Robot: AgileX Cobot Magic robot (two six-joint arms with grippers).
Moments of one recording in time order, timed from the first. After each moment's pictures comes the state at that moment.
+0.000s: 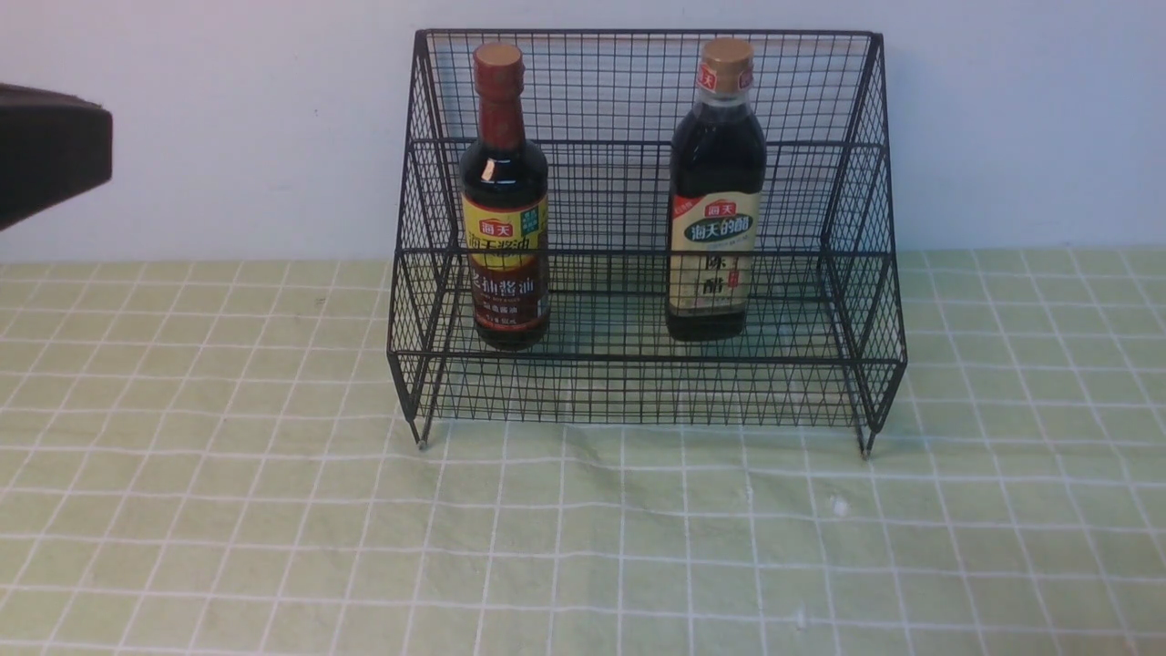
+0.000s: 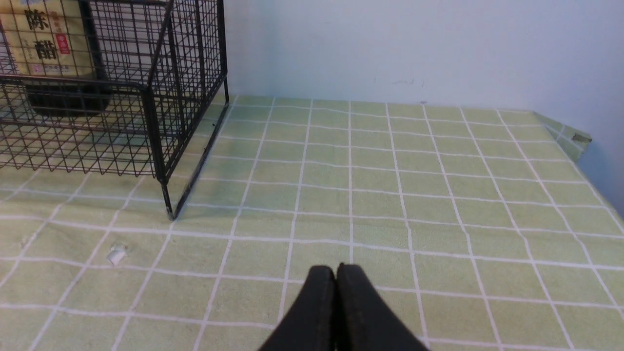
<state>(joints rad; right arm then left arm) -0.03 -0.01 0.02 -0.04 0.38 0.01 -0.42 0.78 -1.19 -0.14 0.87 0.14</state>
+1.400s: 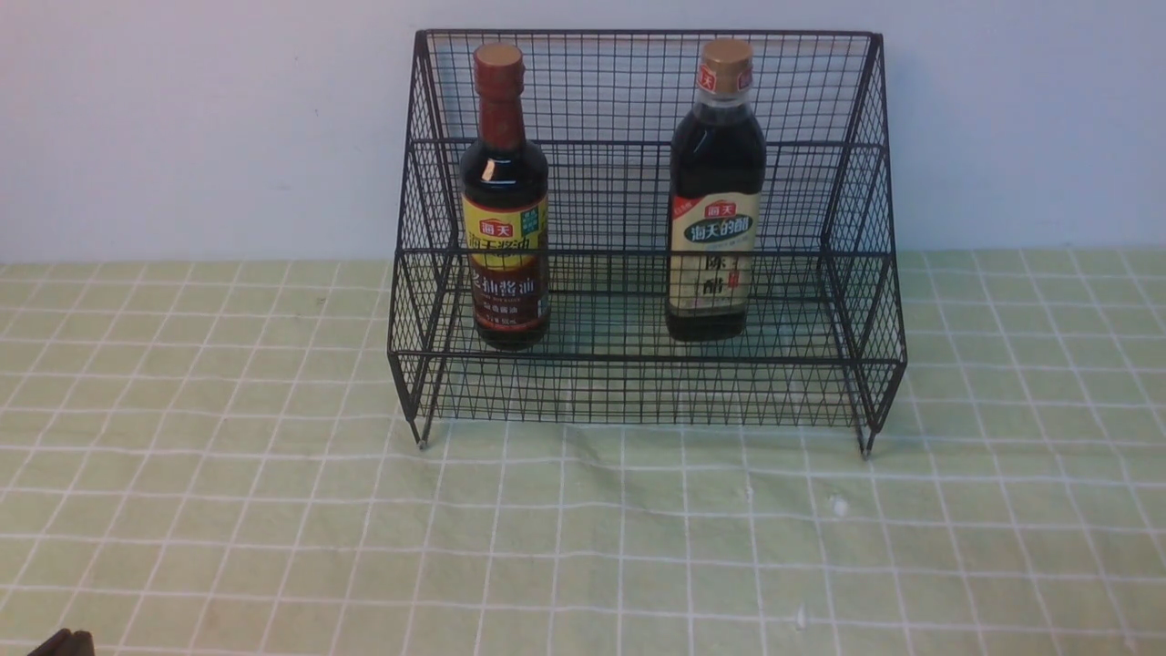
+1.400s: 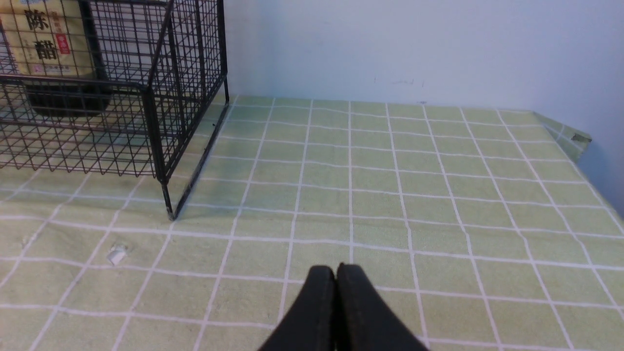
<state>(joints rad) -0.03 -0.01 0.02 -0.04 0.38 0.01 -0.08 -0.01 0.03 -0.06 0.32 0.12</state>
